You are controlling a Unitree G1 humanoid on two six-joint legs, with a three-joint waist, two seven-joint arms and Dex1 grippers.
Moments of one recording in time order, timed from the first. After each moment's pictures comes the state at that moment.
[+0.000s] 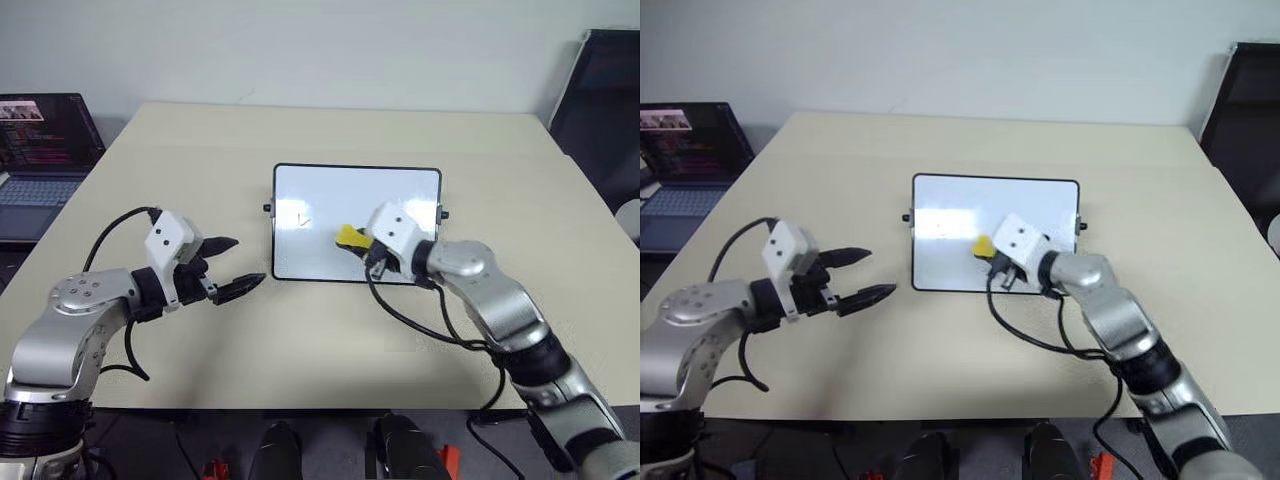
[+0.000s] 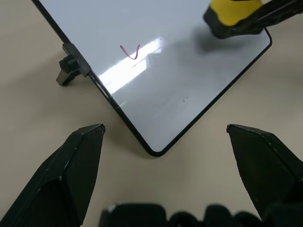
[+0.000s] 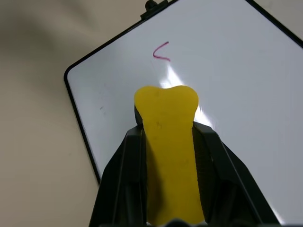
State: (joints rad) left arm -0.25 0.83 0.18 -0.24 -0.48 0.58 -0.92; right arm -0.73 -0.38 0.42 -0.10 -0.05 0.57 0.62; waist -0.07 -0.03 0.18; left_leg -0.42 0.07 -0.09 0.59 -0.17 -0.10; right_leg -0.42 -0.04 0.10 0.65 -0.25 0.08
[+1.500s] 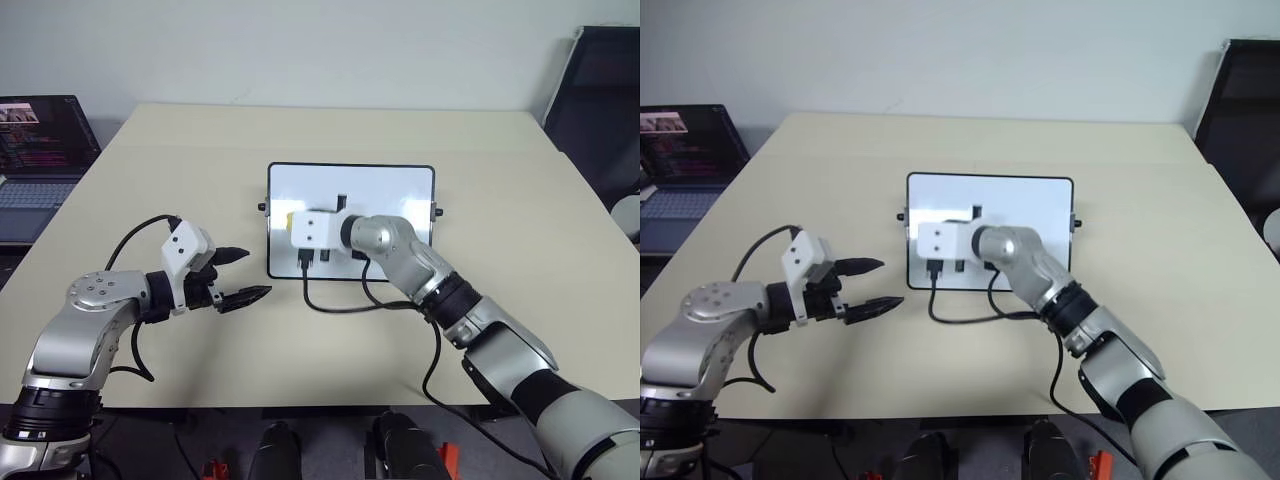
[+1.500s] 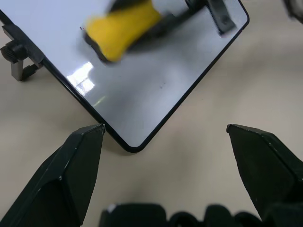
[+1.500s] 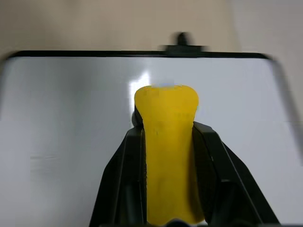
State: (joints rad) left arm -0.24 0.84 0.11 -0.14 -0.43 0.47 -1.01; right arm -1.05 -0.16 0.55 0.49 -0.45 0.13 0.52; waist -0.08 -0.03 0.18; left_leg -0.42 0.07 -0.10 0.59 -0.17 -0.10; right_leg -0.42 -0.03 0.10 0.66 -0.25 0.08
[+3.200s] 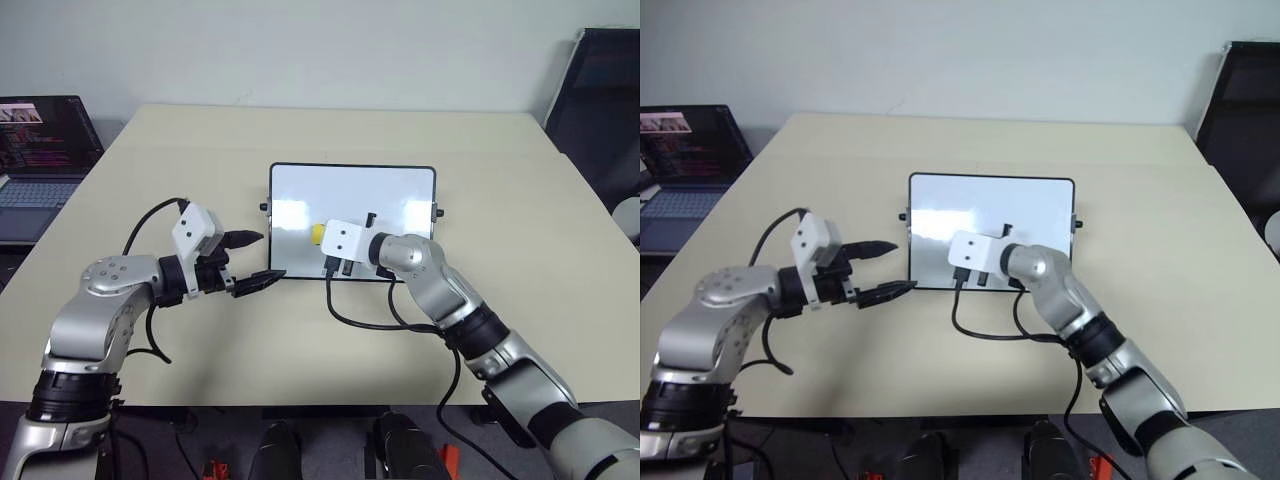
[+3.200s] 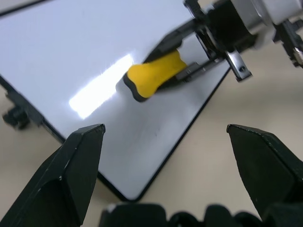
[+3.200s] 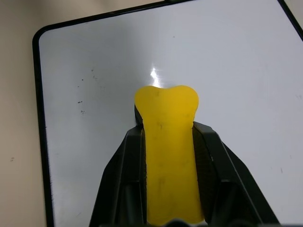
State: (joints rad) left arm -0.39 0.76 0.08 -0.10 -0.45 0.47 -1.02; right arm -0.70 -0.22 0.43 0.05 -0.39 0.37 0.63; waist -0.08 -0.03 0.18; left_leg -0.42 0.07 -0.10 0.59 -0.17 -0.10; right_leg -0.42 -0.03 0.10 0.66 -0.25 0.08
